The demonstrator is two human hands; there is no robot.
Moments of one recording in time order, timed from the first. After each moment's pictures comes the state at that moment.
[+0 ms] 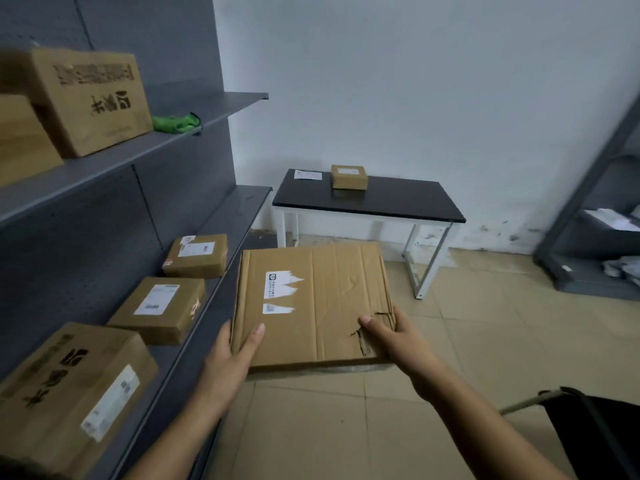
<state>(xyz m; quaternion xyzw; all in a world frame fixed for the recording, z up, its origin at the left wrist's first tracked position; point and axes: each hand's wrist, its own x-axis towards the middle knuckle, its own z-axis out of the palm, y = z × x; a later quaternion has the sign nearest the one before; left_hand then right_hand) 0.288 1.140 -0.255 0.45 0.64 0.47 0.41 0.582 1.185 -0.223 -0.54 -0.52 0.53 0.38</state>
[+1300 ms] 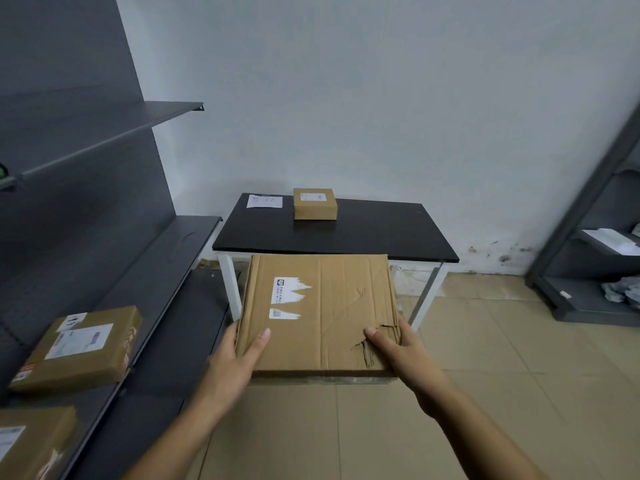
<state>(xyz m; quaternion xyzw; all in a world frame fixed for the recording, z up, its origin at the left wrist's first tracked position) 0.433 1.589 -0.243 0.51 0.62 0.42 0.42 0.725 1.597 -0.236 -0.57 -0.50 0.50 0.42</state>
